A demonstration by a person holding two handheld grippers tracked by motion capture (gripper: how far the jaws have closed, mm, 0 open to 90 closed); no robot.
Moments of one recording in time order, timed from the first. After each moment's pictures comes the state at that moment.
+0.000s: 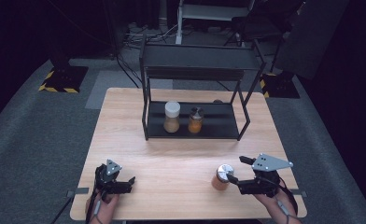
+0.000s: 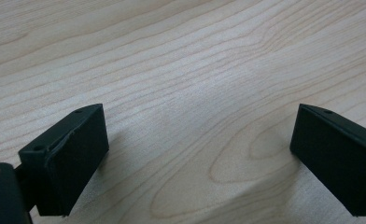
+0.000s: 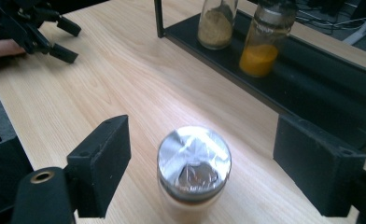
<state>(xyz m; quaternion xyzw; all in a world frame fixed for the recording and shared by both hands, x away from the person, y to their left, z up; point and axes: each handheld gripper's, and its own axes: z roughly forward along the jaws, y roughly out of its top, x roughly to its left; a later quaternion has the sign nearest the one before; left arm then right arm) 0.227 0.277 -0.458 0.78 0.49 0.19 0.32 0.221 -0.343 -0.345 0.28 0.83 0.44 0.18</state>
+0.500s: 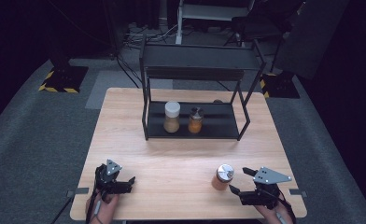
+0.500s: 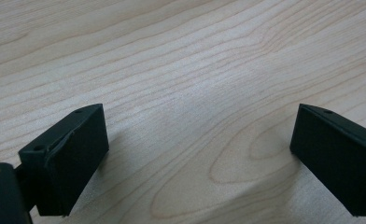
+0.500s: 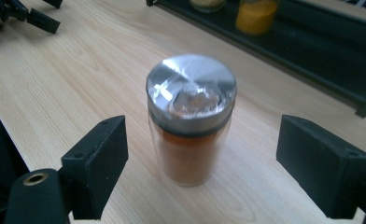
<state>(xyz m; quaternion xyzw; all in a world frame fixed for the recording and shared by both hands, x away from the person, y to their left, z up) 0.227 0.277 -0.458 0.78 0.49 0.19 0.32 0.207 -0.355 -0.392 0.31 0.83 0.43 0.18</state>
